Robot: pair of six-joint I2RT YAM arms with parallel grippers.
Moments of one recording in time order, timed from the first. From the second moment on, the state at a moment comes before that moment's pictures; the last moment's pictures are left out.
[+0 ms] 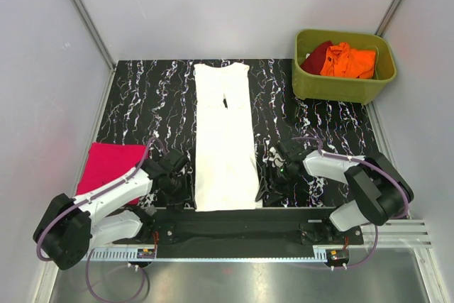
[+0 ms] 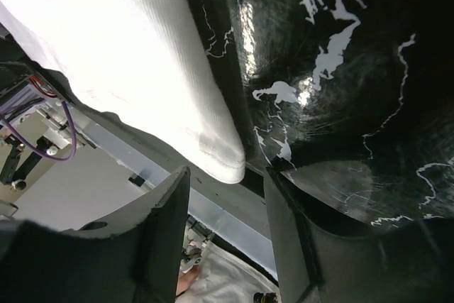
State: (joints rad) left arm -0.65 1.07 0.51 -0.80 0.23 -0.84; right arm 0.58 1.48 0.59 -0.43 -0.62 0.71
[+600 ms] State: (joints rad) left arm -0.59 1.04 0.43 -0.68 0.28 -0.93; right arm 0.59 1.55 0.55 -0.31 -0.73 0.77
